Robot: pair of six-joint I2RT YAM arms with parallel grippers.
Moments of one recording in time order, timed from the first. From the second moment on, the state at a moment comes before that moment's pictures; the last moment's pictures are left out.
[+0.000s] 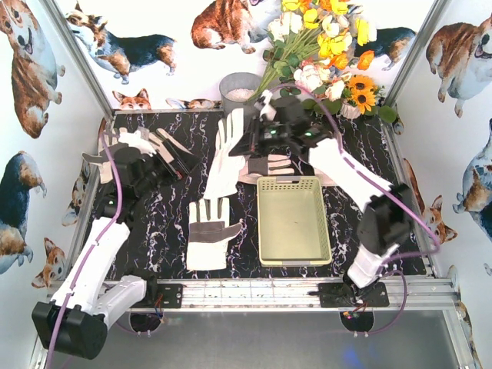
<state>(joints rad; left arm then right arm) -0.18 0.94 0.85 -0.24 0.29 -0.78 0.52 1.73 1.57 -0.37 -0.69 0.81</state>
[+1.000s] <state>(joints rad) -0.19 1.15 0.98 0.30 0.78 -1.11 0.49 1.52 1.39 0.11 -0.99 1.01</state>
